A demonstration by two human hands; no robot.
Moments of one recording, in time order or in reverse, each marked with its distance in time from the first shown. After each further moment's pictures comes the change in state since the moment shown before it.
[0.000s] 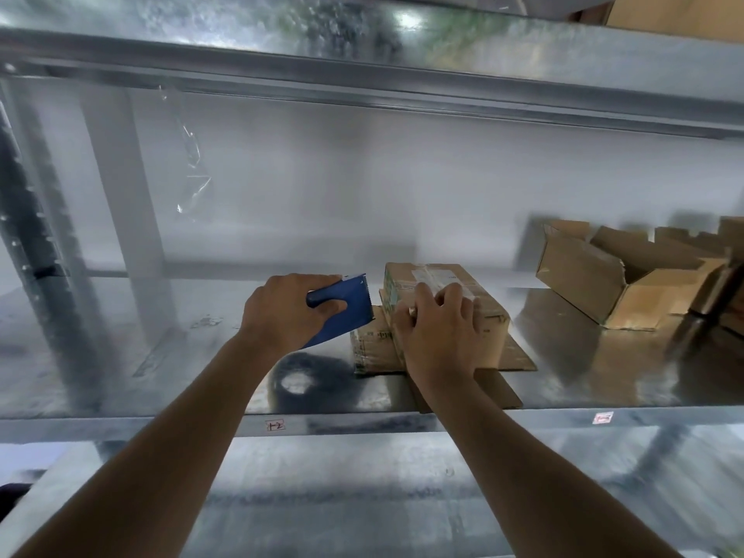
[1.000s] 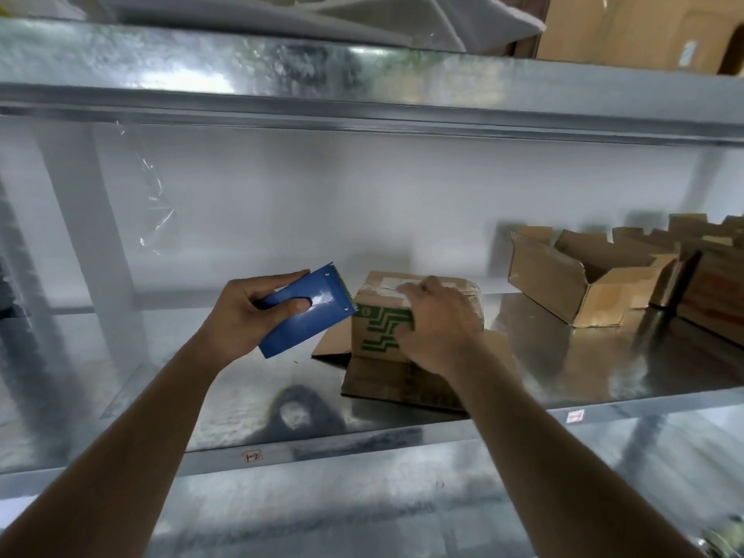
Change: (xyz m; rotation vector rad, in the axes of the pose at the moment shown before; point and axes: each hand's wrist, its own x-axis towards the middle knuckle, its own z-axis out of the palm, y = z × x) left_hand 0.020 -0.016 -0.011 -0.755 -0.087 0.174; right_hand 0.042 0.030 -0.051 -0.060 -0.390 -0.166
